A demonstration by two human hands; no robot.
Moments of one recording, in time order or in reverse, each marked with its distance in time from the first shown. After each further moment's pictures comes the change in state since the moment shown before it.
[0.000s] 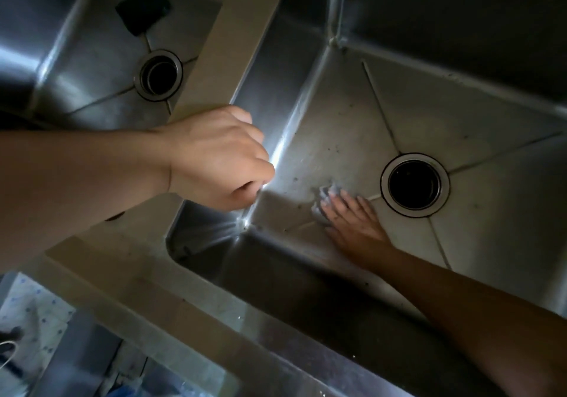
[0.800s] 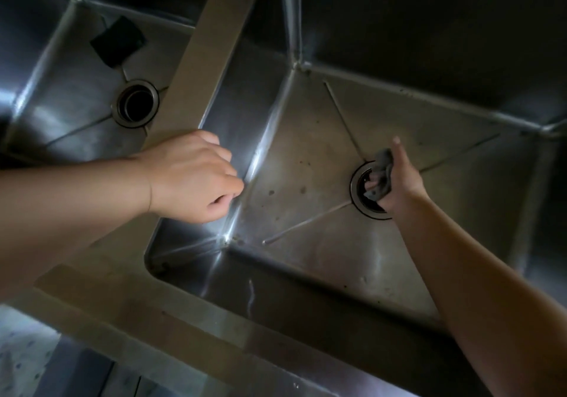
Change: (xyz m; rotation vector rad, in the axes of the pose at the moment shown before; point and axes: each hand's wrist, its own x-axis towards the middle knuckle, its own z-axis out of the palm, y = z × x) left_hand 0.004 0.003 -0.005 0.025 -0.067 -0.050; right_hand 0.025 0.088 -0.077 2.049 0.474 1.322
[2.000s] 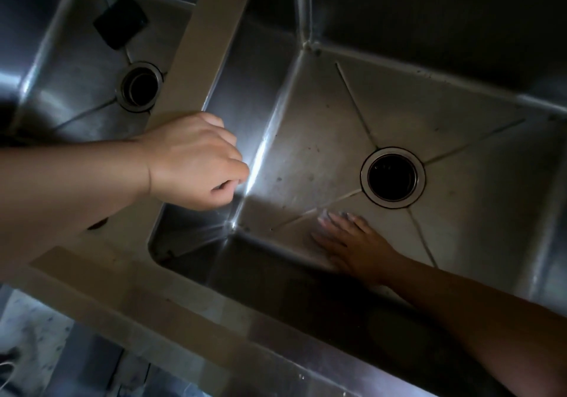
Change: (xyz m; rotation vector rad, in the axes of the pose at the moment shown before) left_hand 0.000 -0.003 -0.001 -0.027 -0.024 -0.019; right_hand -0.031 0.105 -0.058 -2.223 -0.700 -1.301
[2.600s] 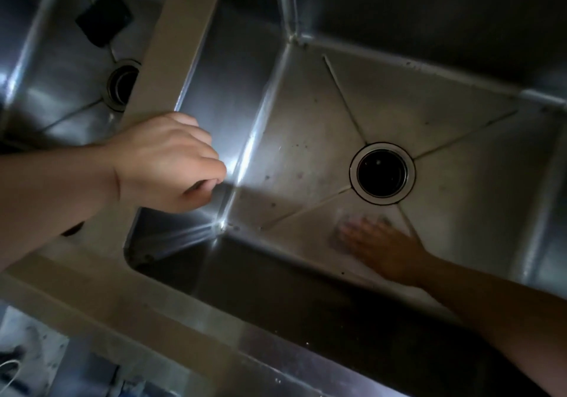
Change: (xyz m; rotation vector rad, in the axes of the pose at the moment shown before) left_hand -0.001 0.000 -0.005 -0.093 -0.010 0.007; right_hand -0.045 0.044 0.026 -0.024 0.043 -0.074
